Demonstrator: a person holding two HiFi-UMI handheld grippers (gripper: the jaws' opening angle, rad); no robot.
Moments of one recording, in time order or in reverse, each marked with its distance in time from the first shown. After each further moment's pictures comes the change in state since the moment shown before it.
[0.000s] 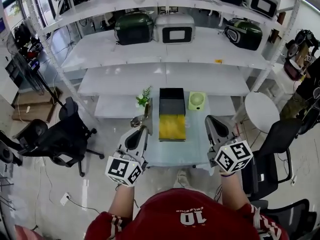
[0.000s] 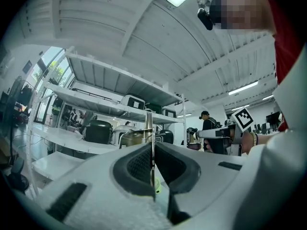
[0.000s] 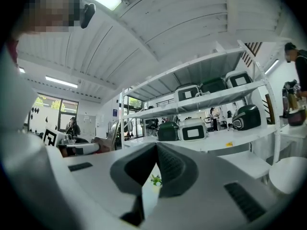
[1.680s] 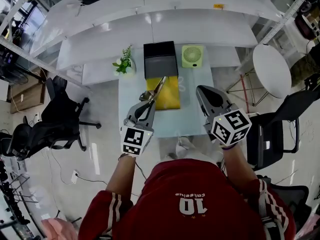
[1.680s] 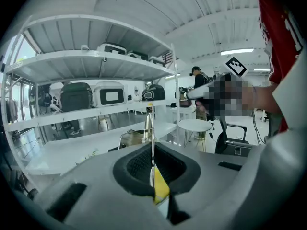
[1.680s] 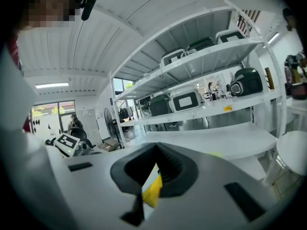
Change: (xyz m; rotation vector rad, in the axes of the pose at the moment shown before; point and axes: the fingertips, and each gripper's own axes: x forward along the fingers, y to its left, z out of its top) left arm 0.145 -0.006 -0.230 0.155 0.483 -0.136; right arm 0.087 -0.116 -0.146 0.143 0.256 0.039
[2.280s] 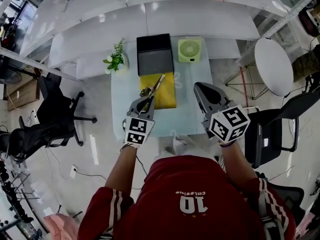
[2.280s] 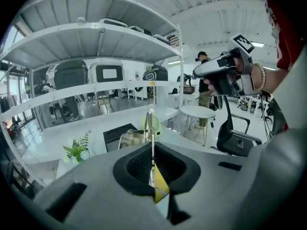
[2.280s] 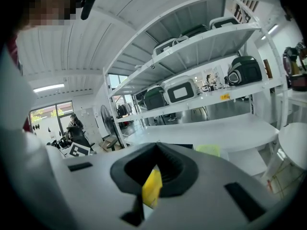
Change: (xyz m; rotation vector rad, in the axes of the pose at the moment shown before) left arm 0.079 0.008 -0.074 -0.057 0.178 -0.011; right arm 0.033 -0.046 -0.028 0.050 0.071 0.000
